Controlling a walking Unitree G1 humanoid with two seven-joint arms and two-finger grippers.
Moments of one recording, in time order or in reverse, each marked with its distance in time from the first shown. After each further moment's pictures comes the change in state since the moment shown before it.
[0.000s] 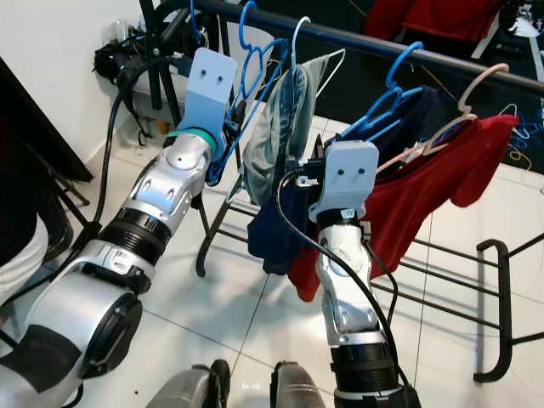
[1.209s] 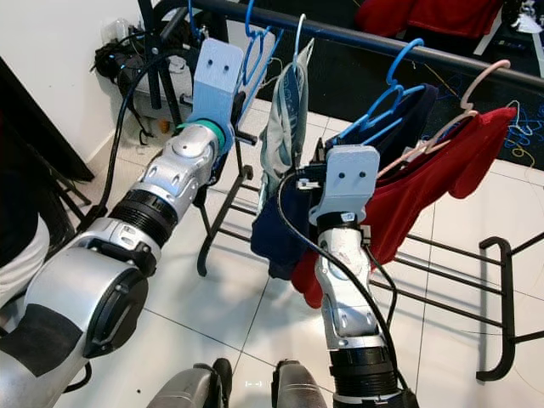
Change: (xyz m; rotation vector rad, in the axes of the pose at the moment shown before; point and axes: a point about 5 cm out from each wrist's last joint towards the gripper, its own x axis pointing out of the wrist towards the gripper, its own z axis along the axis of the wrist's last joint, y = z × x) left arm 0.003 0.008 0.010 -0.136 -0.051 -0.092; right arm -0.005 -0.001 -0.002 0.004 0.015 -0.011
